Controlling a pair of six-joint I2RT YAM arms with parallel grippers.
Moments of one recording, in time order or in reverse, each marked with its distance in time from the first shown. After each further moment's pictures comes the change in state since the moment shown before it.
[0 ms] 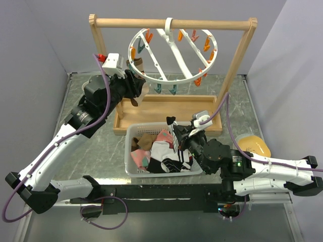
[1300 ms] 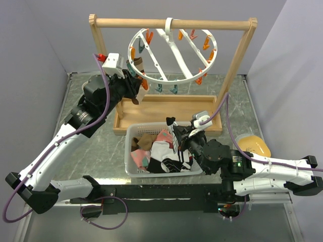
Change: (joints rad) left arm 0.013 -0.001 -0.008 0.012 0.040 -0.002; right arm 0.006 -0.001 0.000 -0.007 0.000 0.010
